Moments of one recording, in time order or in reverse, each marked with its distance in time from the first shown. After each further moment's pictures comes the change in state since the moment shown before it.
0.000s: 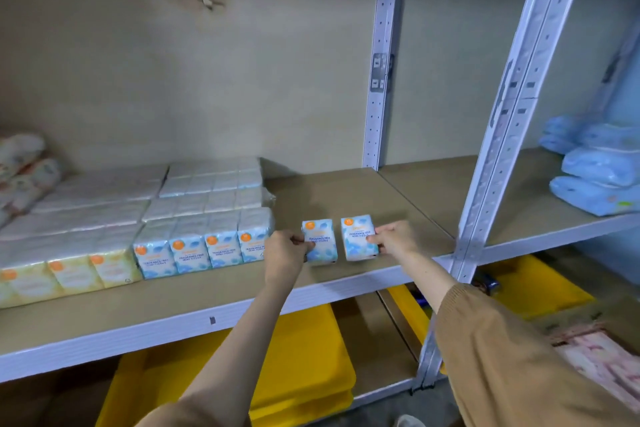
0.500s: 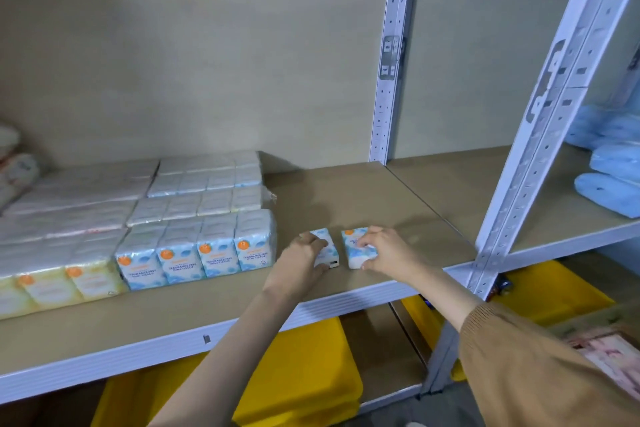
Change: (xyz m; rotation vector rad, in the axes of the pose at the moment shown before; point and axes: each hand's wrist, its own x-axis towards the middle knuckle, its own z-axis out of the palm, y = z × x) left_hand 0.019 -0.013 0.004 0.765 -0.345 0.441; right_hand 0.013 0.001 0.019 -0.888 -0.300 -0.463
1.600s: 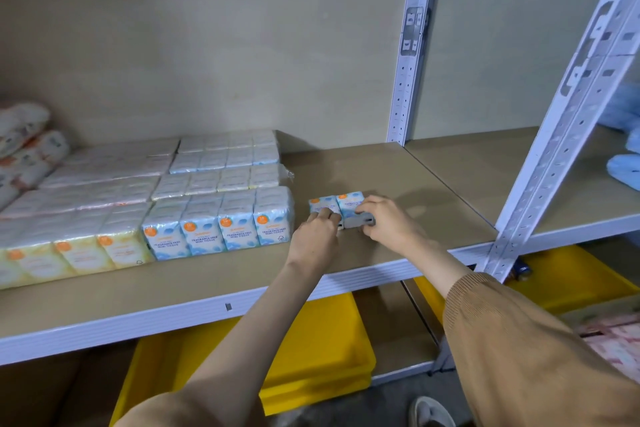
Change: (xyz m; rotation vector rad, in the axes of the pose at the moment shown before) left_hand -0.007 0.011 0.001 0.195 0.082 -0.064; right_hand 0.010 -0.023 0.007 -0.045 0.120 -0.099
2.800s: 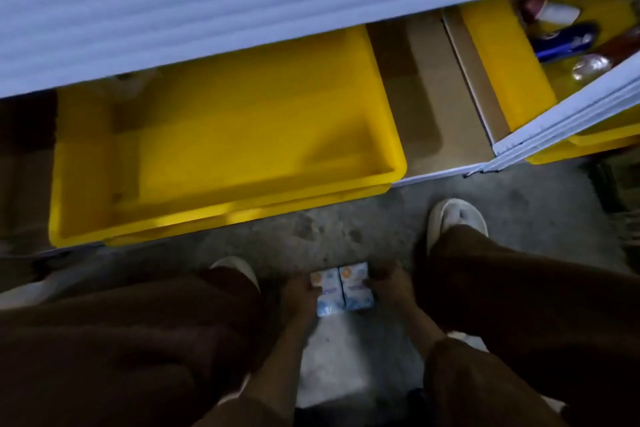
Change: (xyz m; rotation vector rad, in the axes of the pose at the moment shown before) left_hand -0.234 -0.057 0.380 -0.644 -0.698 -1.048; right_hand -0.228 0.096 0.408 0.632 -0.579 0.883
